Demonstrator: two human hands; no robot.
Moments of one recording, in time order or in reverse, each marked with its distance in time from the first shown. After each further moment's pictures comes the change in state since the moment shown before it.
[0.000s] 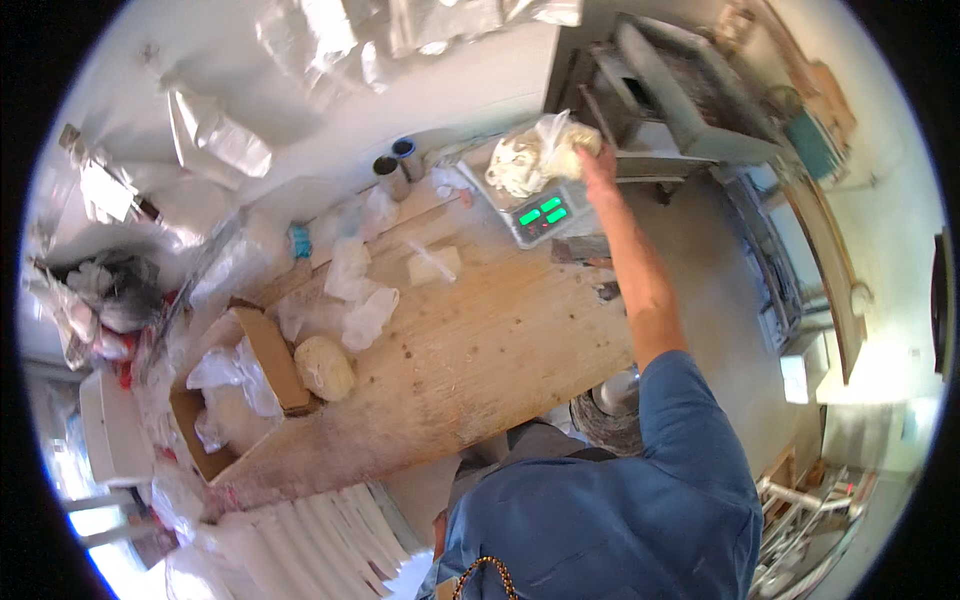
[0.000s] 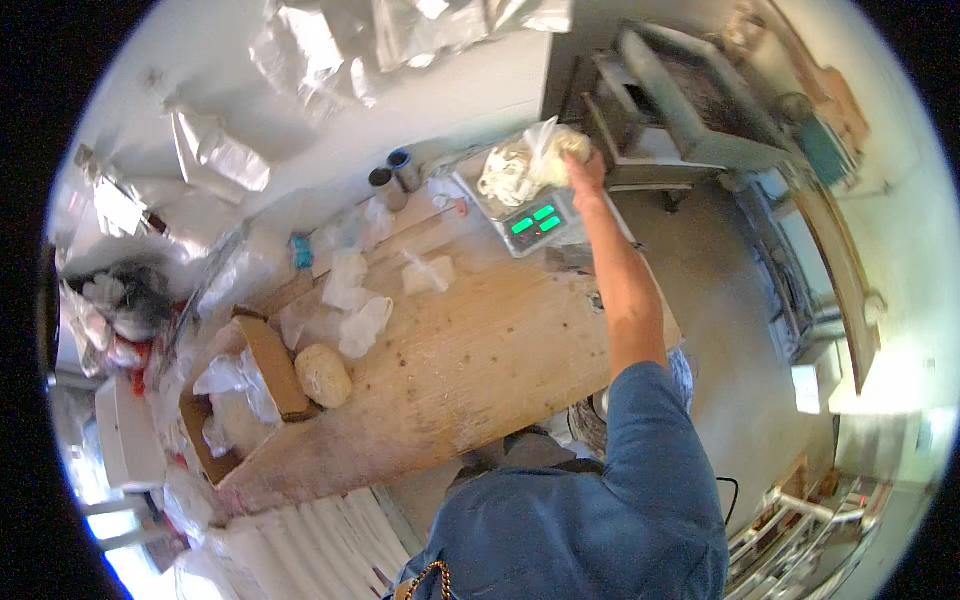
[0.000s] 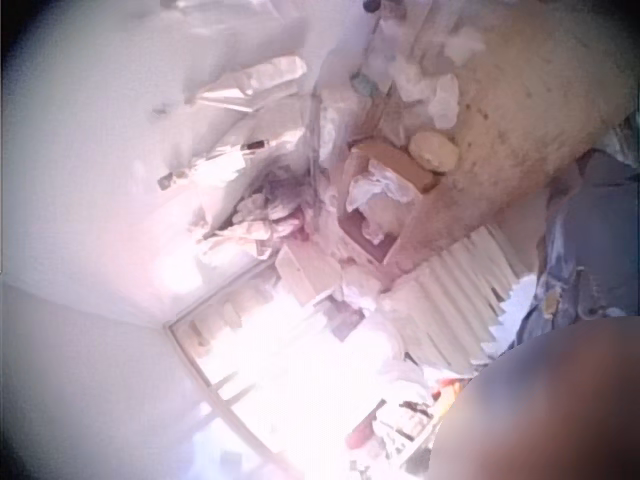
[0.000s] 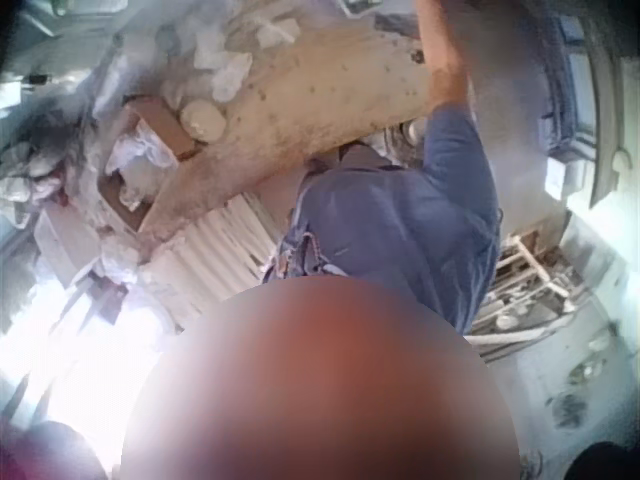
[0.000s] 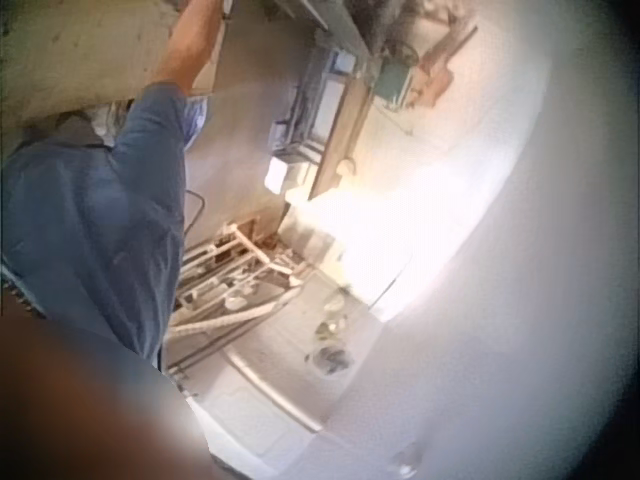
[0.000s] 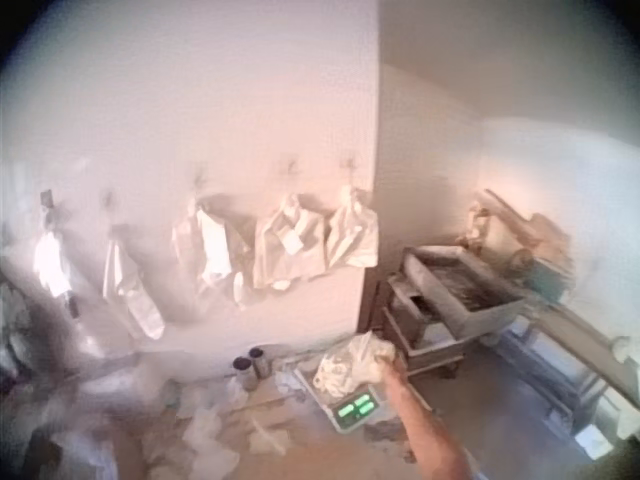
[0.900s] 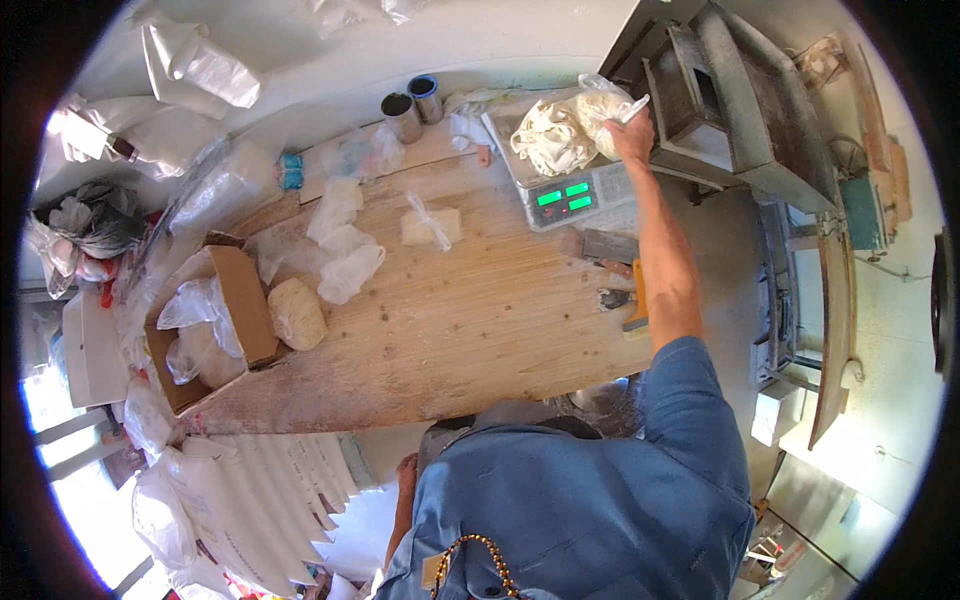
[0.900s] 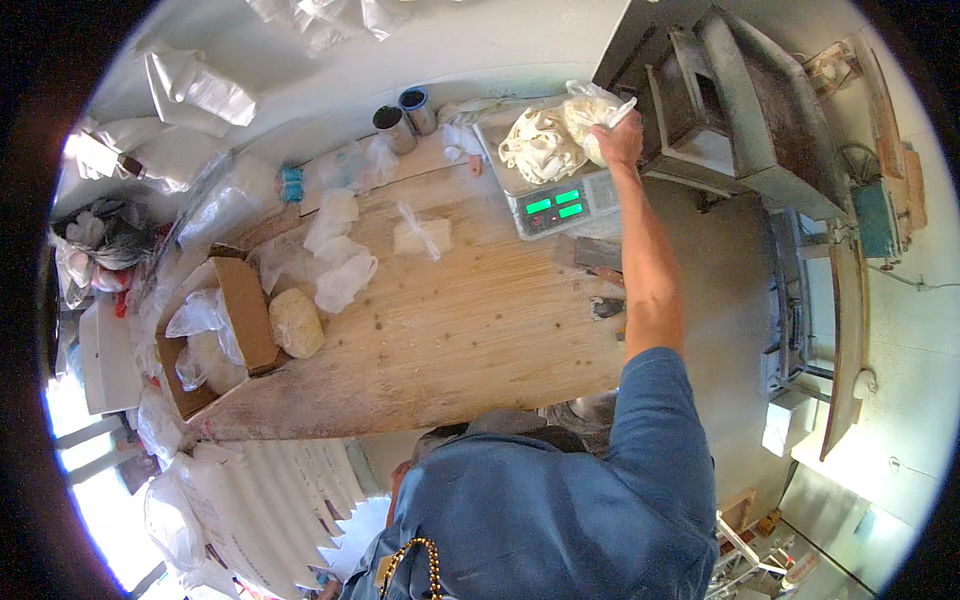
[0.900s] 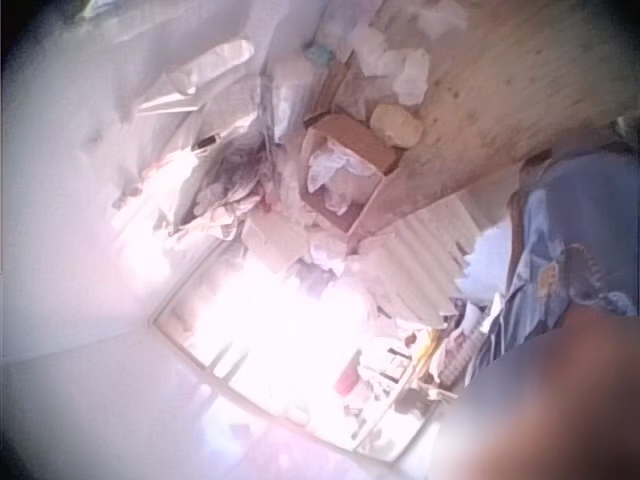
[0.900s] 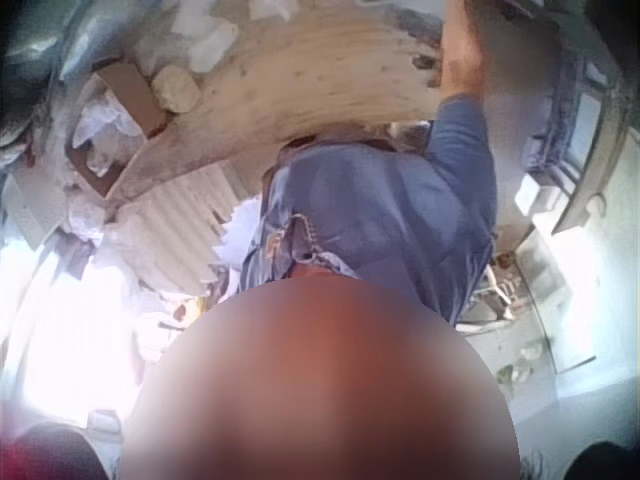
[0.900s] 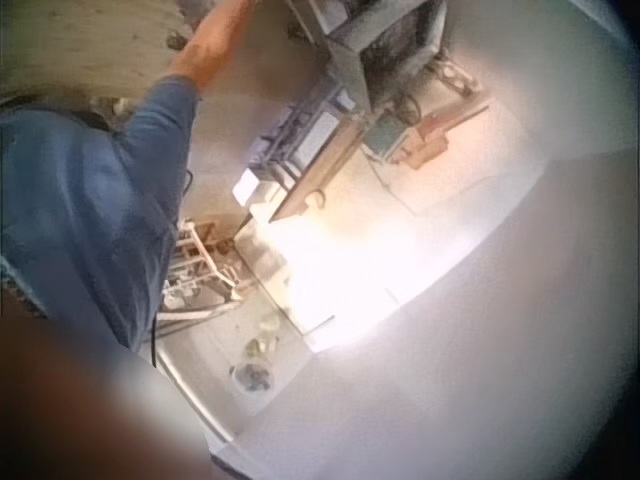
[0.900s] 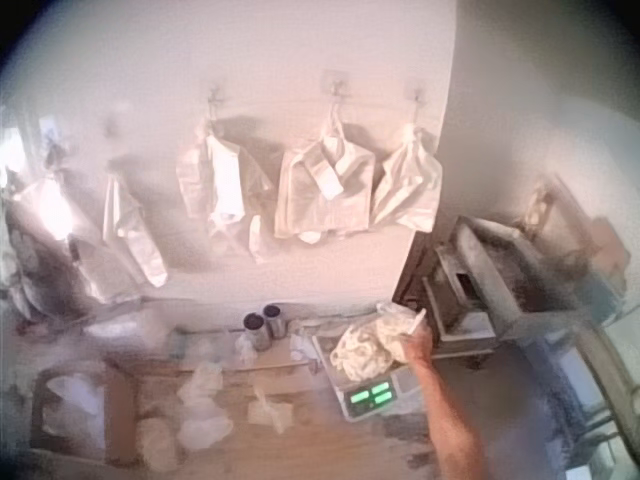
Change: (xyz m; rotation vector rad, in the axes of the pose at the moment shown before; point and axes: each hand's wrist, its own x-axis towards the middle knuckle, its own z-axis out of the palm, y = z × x) left_hand -0.016 0.016 0.076 0.035 0.167 0.074; right_hand 0.110 0.054 0.022 -0.985 -0.095 -0.378
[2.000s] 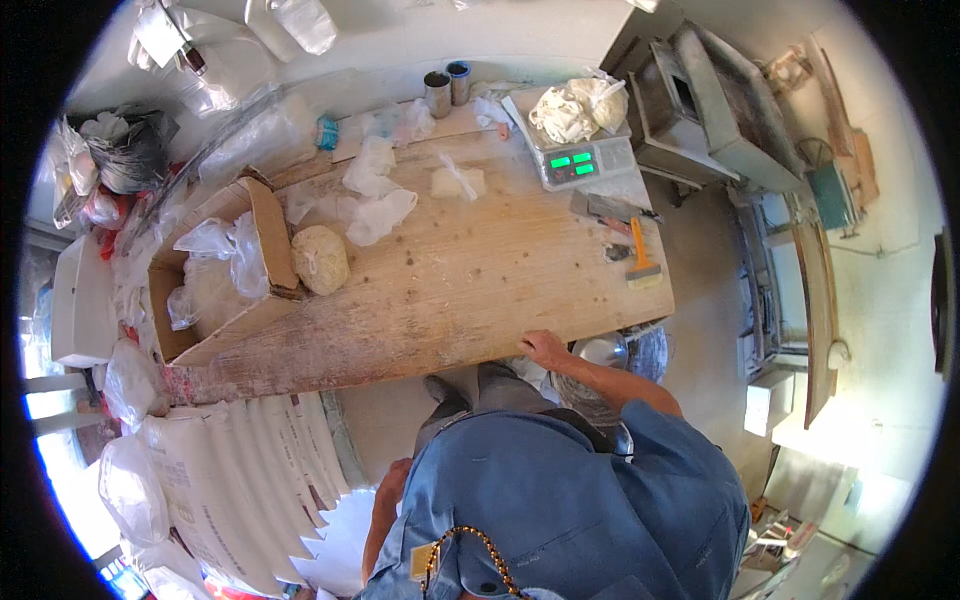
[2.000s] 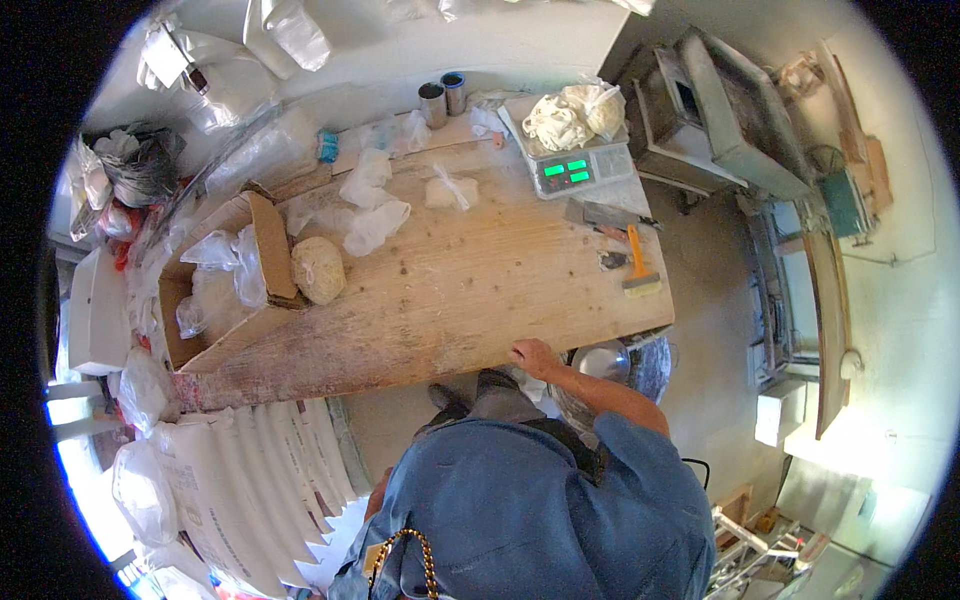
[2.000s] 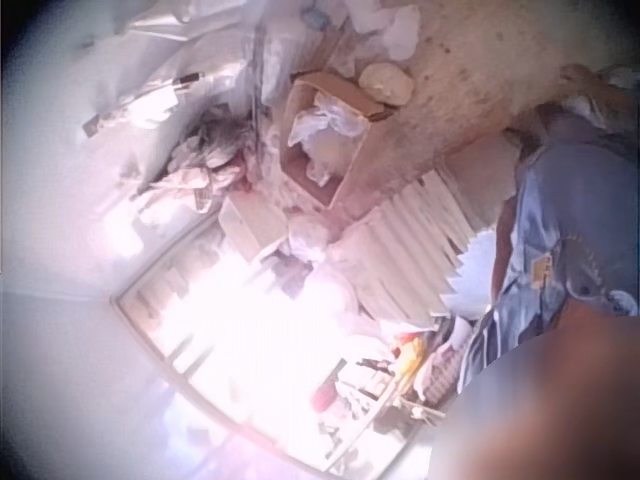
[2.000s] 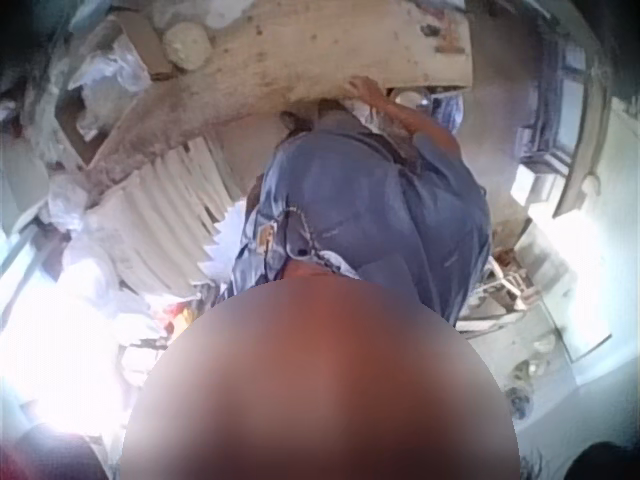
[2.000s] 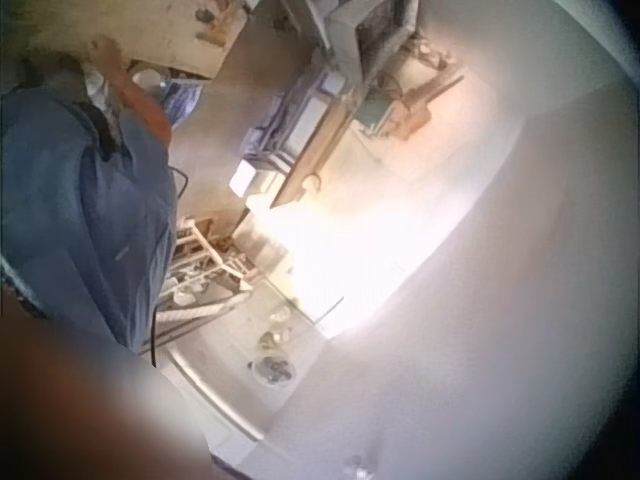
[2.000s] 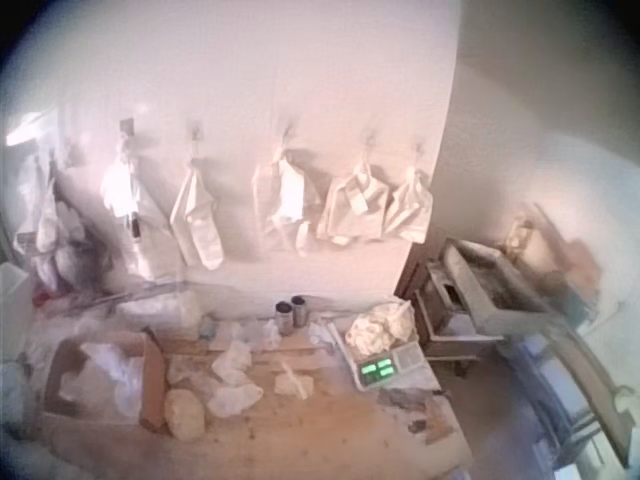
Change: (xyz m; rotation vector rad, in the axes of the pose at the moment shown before) left_hand -0.039 -0.133 -0.111 -0.135 -0.331 -0.152; right_hand -0.621 -0.027 -0.098 0.137 -1.012 -0.313
